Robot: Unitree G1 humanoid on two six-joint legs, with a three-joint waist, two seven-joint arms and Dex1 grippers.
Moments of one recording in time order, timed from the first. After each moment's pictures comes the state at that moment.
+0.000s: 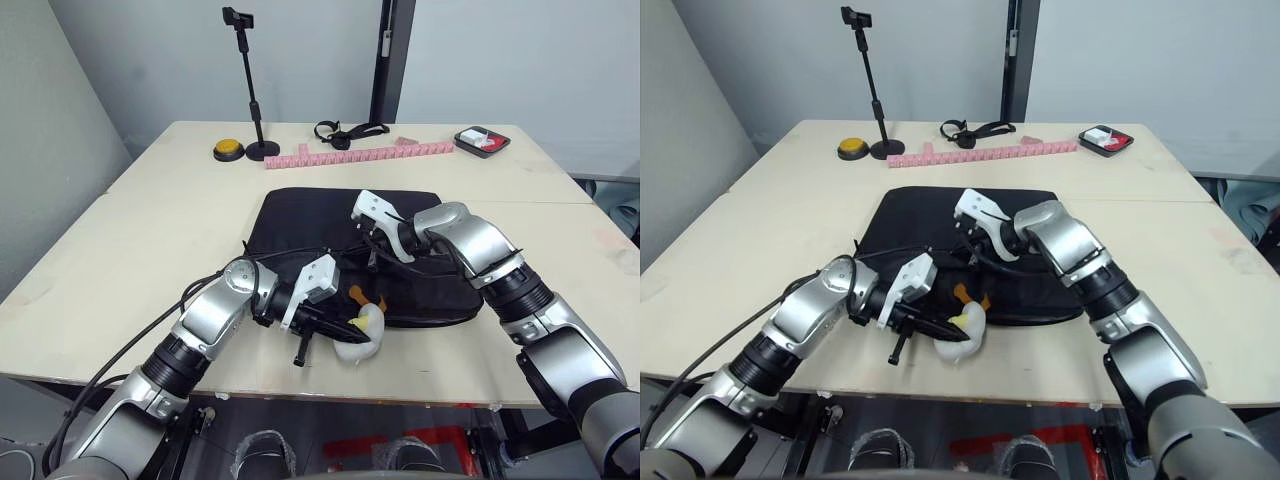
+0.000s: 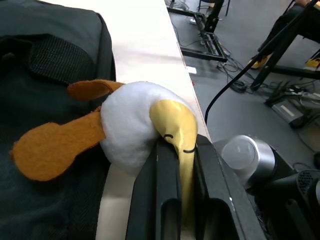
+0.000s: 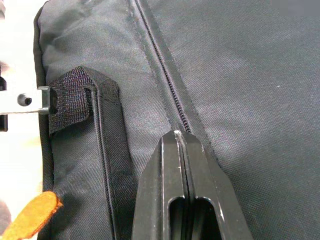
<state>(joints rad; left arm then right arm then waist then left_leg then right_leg) -0.51 0.49 -0.39 -0.04 -0.36 0.46 -1.34 -0.87 -0.48 0.41 0.09 0.19 0.87 1.01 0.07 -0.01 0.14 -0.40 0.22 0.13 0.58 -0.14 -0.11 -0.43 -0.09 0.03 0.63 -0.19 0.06</state>
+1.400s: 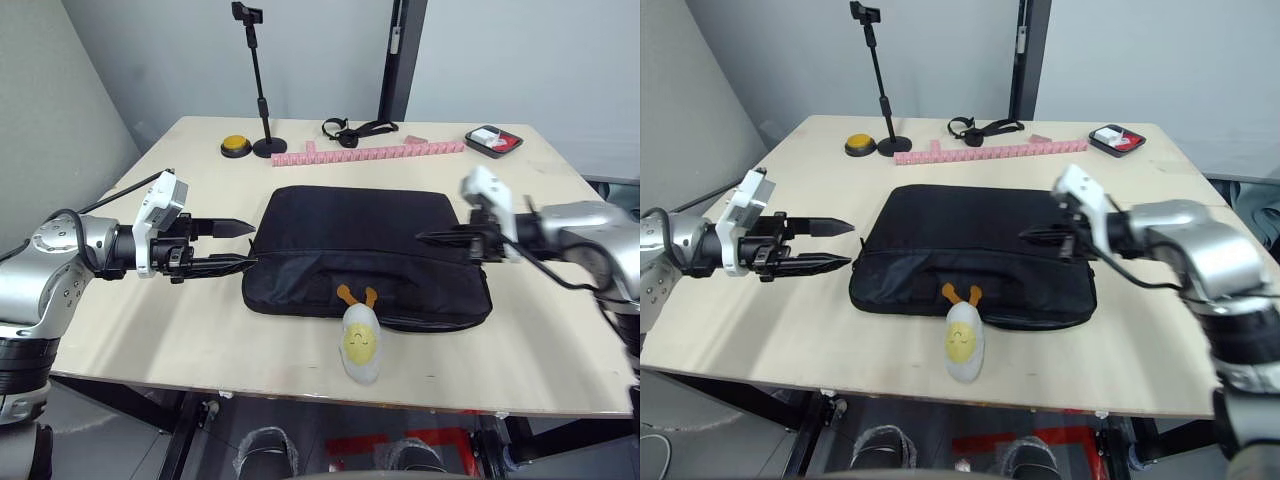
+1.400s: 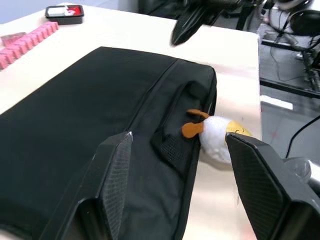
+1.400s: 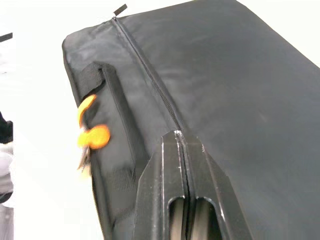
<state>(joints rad) -0.39 0.94 0.22 -0.16 -0.69 0.58 -1.35 -0.51 -0.93 -0.13 -0.30 0.53 0.97 1.14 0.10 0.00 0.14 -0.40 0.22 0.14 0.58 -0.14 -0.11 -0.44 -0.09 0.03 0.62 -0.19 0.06</state>
